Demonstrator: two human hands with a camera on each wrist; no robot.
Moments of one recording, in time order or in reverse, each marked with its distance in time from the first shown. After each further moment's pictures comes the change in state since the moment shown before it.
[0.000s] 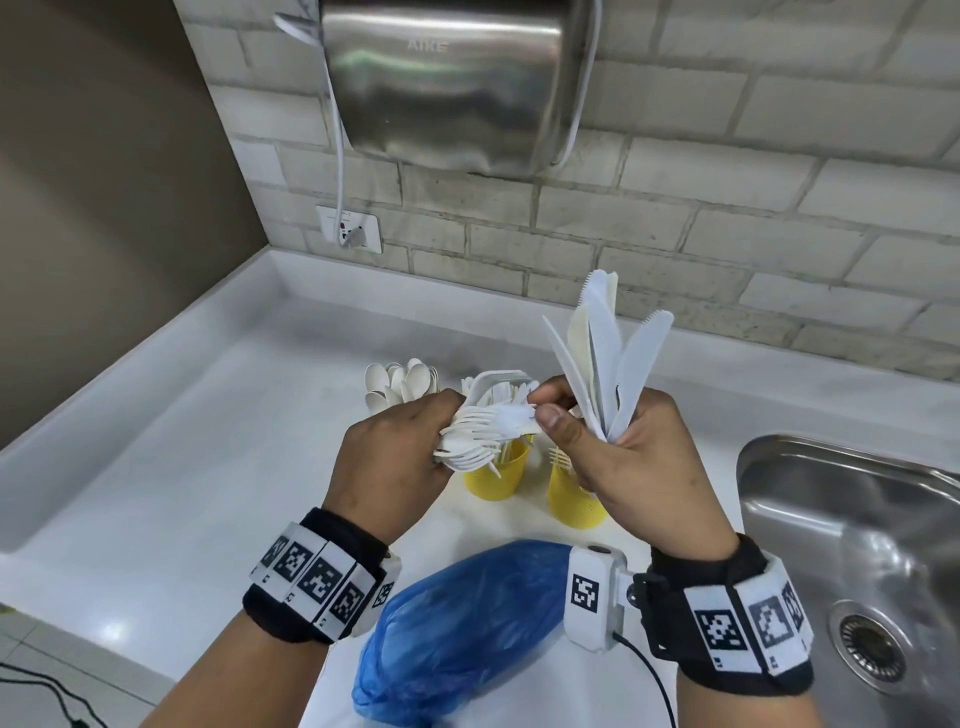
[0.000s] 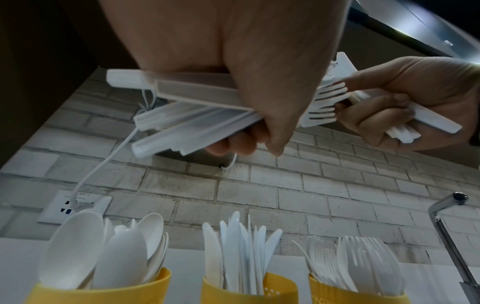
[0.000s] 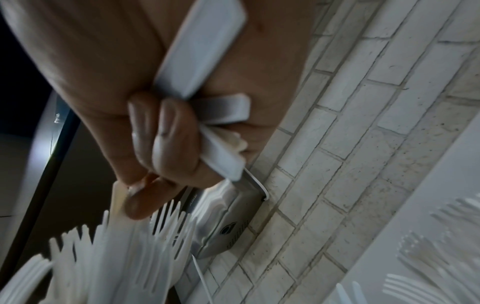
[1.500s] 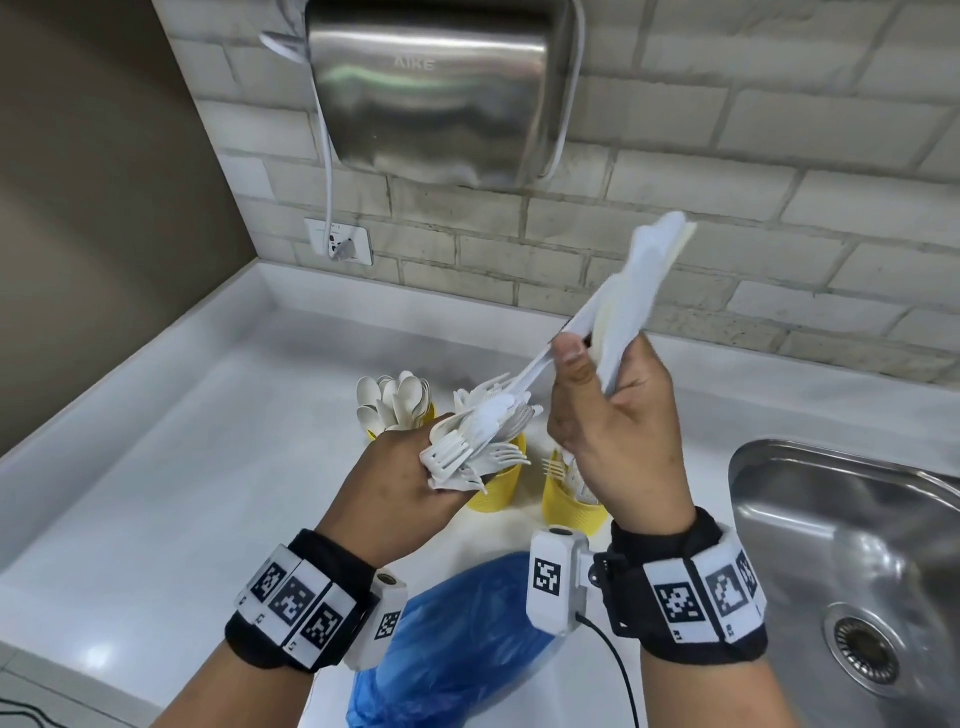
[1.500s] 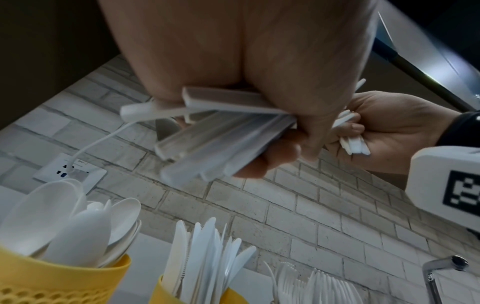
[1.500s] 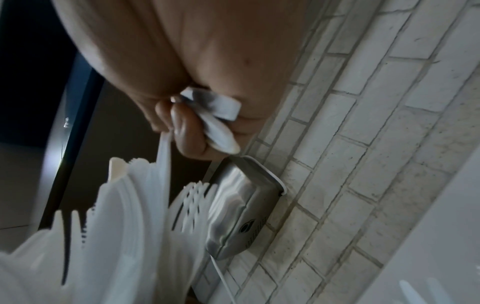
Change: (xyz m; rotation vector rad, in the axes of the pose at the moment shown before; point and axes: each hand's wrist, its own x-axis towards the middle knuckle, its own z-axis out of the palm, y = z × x) left_hand 0.000 0.001 -0.004 -0.574 -0.238 -0.108; right_hand 0.026 -0.015 0.020 0.168 0.208 -0.141
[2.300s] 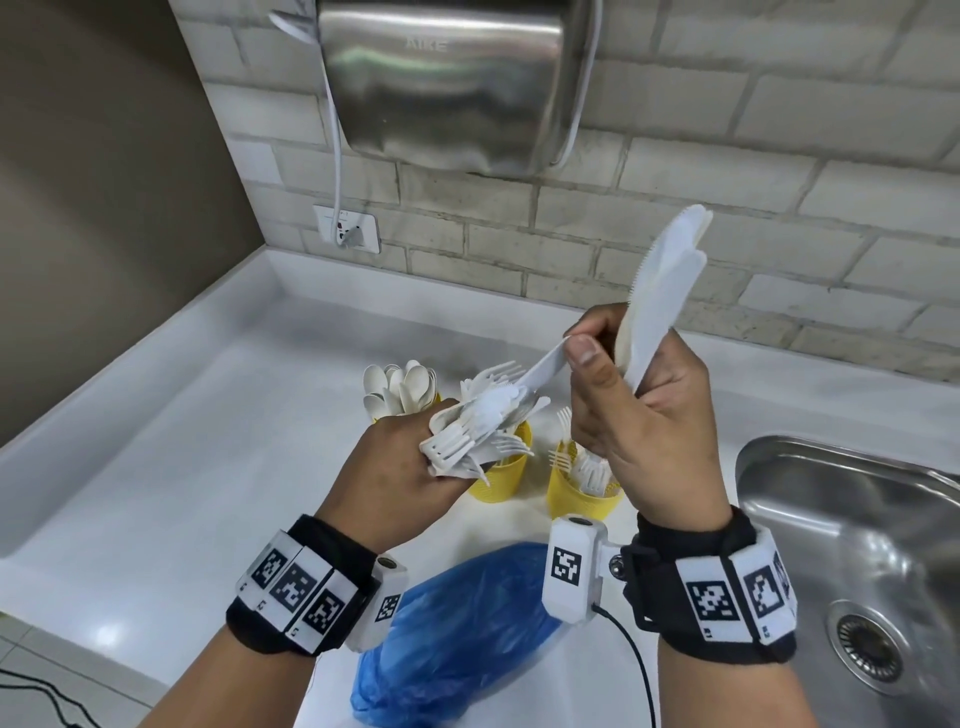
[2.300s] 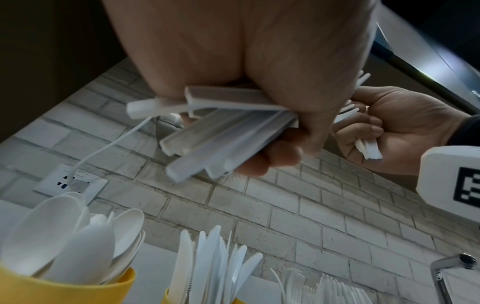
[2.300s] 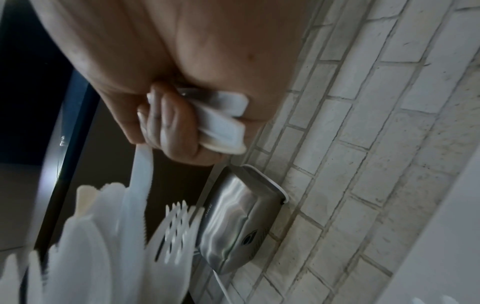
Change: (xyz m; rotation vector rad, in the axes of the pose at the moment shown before) left_hand -0.001 0.006 -0.005 0.097 0.063 0.015; right_hand 0.002 -0.001 -0.014 0.051 -0.134 -0.081
